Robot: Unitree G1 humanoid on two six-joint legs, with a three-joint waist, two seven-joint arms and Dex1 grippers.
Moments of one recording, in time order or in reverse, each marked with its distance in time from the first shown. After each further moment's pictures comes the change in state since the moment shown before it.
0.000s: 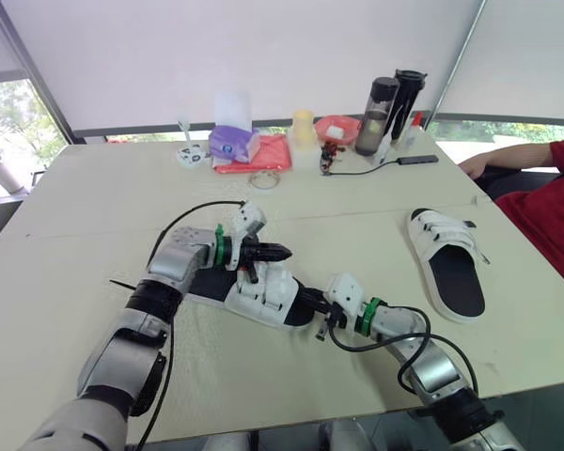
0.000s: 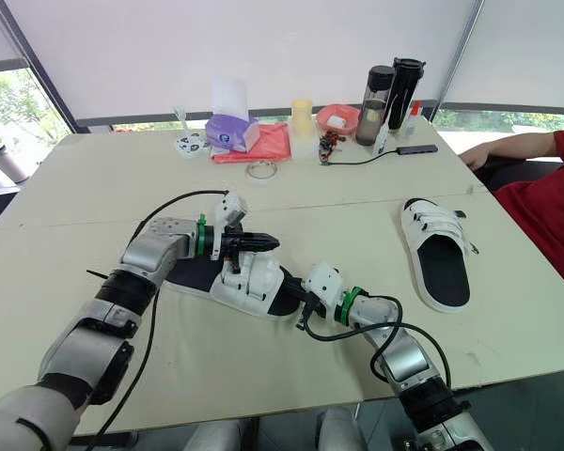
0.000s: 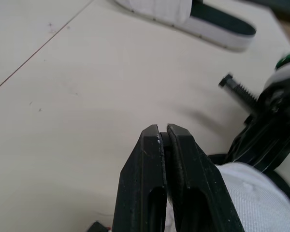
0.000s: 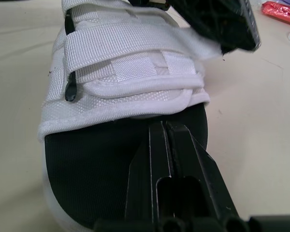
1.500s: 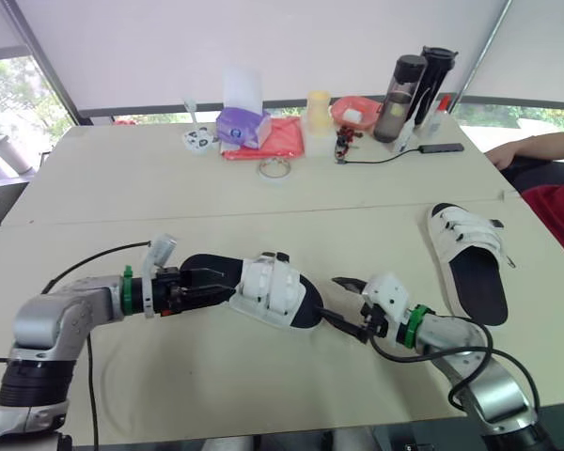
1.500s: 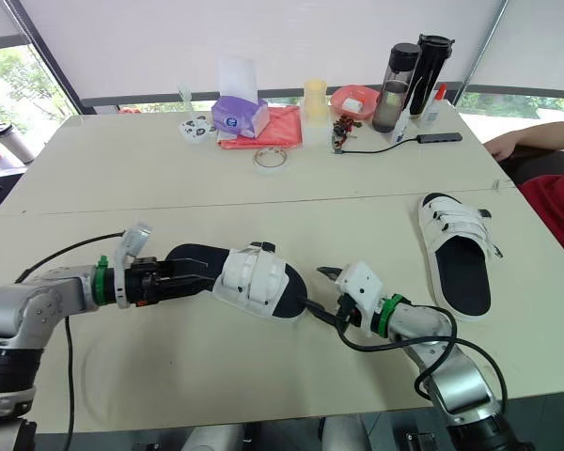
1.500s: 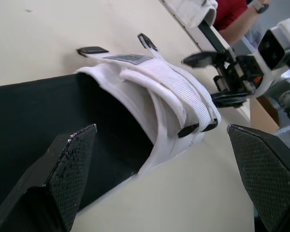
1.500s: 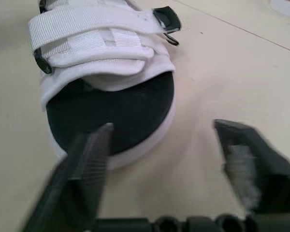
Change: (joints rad) left arm 0.495 0.301 0.380 -0.680 -0.499 0.693 0.068; right arm 0.206 -0.178 -0.224 -0.480 0.136 0.321 0.022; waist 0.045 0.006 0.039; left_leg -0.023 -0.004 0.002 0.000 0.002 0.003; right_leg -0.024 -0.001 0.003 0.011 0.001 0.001
